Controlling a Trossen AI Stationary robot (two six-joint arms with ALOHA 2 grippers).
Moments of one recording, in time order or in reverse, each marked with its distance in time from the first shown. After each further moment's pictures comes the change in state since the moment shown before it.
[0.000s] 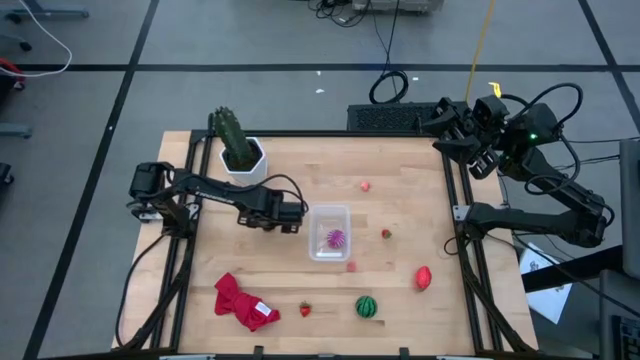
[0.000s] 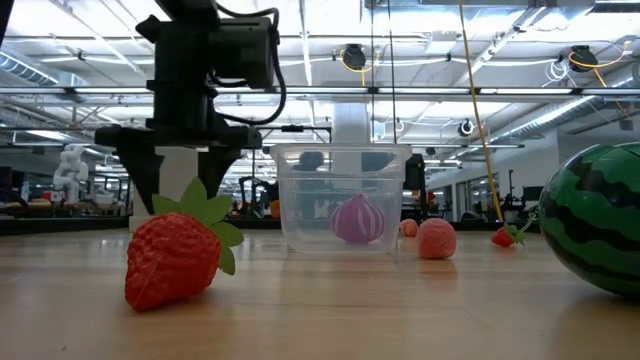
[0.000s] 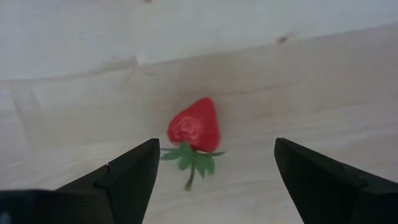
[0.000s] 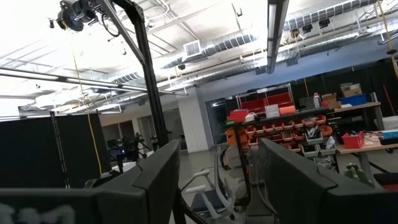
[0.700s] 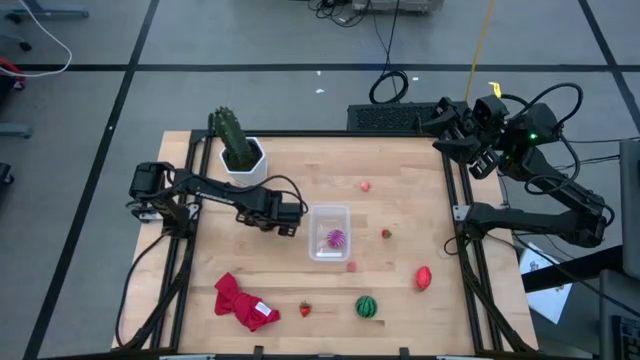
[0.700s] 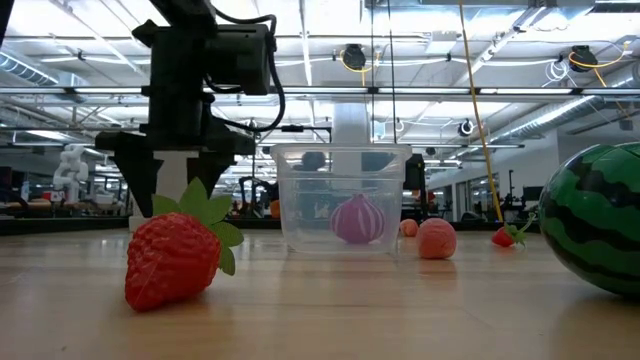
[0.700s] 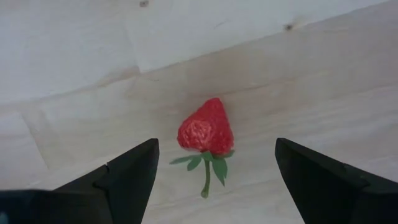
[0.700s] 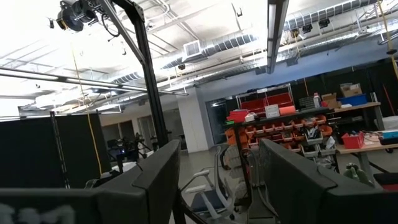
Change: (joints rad) left arm 0.003 0.000 -0.019 0.005 0.006 0.118; right arm 0.000 0.000 0.000 0.000 0.000 0.000
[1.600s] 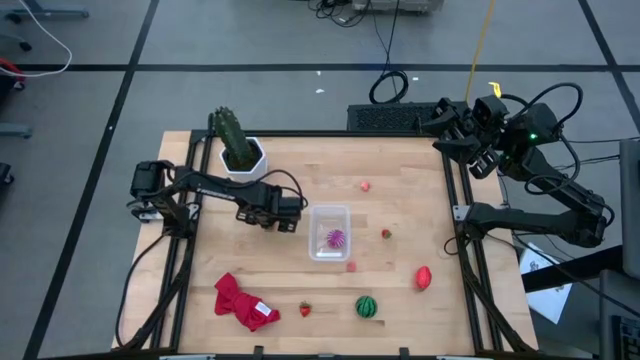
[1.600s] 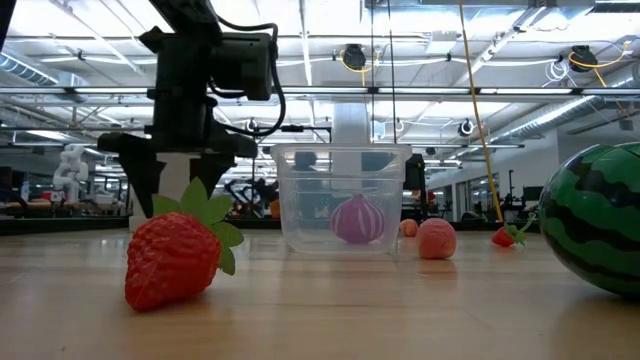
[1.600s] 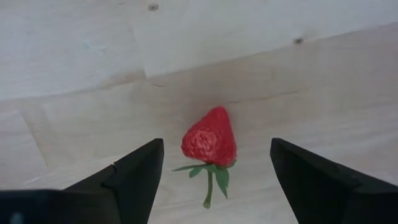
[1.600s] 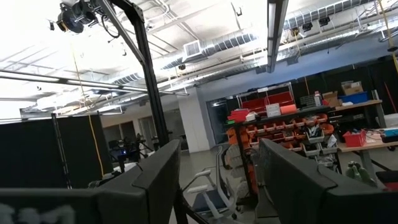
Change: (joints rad) left arm 0.046 0.000 0.000 -0.001 0.035 -0.009; right arm 0.000 0.000 0.000 0.000 0.000 0.014
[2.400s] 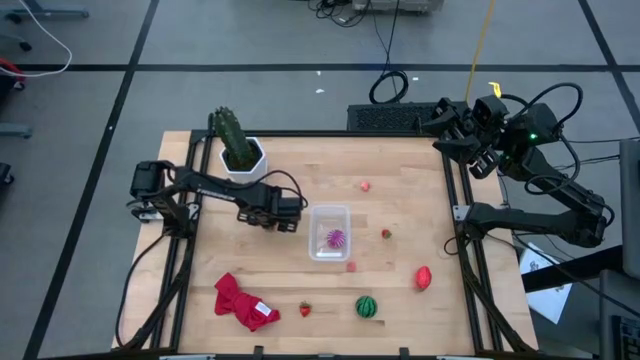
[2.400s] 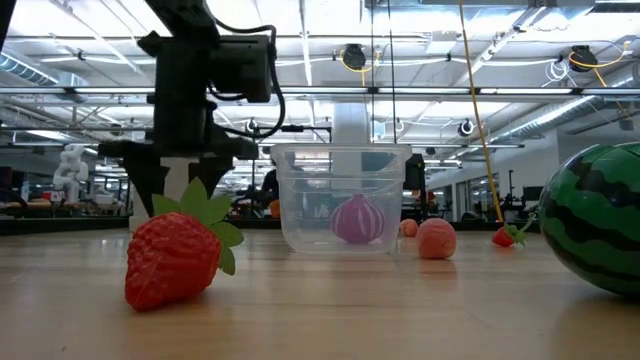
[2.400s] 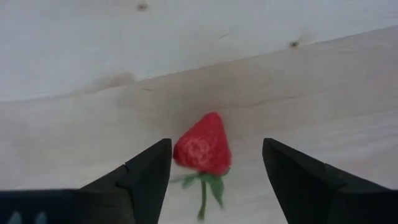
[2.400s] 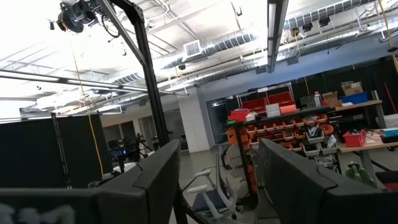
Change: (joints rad) left arm -0.006 0.001 -0.038 0.076 -0.006 -0.015; right arm 0.000 0.000 0.000 0.000 0.000 -0.003
